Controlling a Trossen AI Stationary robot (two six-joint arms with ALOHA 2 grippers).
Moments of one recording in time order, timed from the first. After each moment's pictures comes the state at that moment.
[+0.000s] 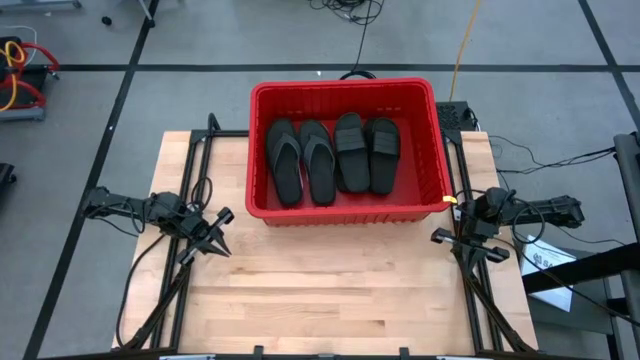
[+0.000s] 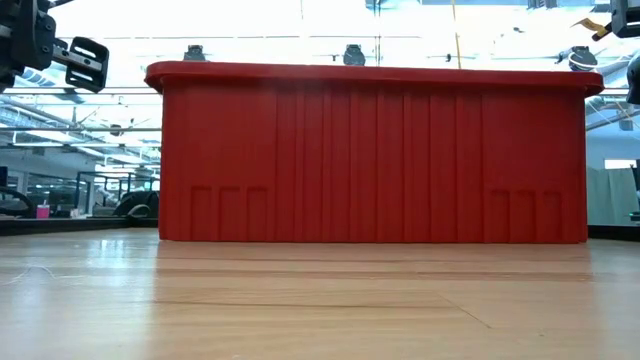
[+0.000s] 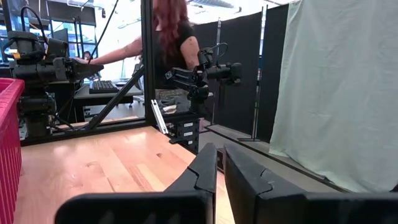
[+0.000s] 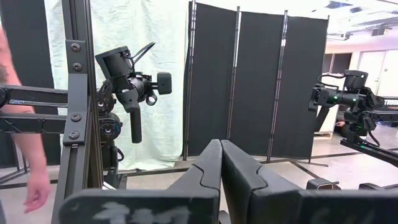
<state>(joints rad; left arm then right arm) -0.21 0.01 0.01 0.12 0.47 -0.09 0.08 0.10 0.01 0.47 -1.18 0.30</state>
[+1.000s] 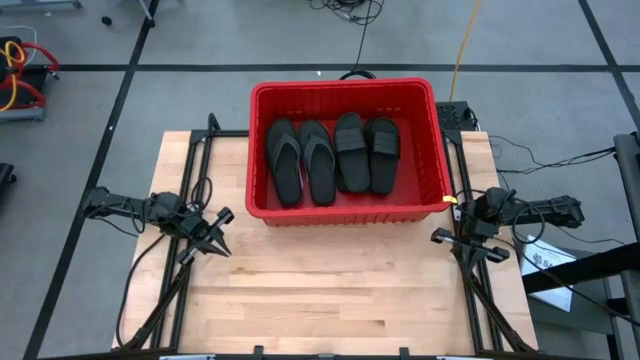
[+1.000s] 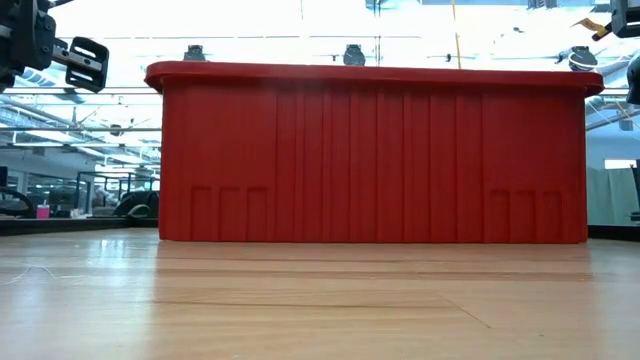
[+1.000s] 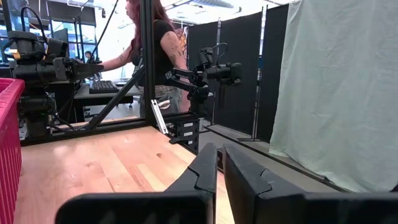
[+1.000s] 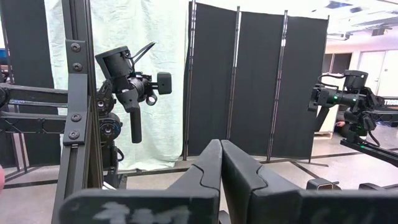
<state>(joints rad) -0.21 0.01 0.01 0.12 0.47 -0.09 0.08 0.10 0.01 0.47 -1.18 0.30</state>
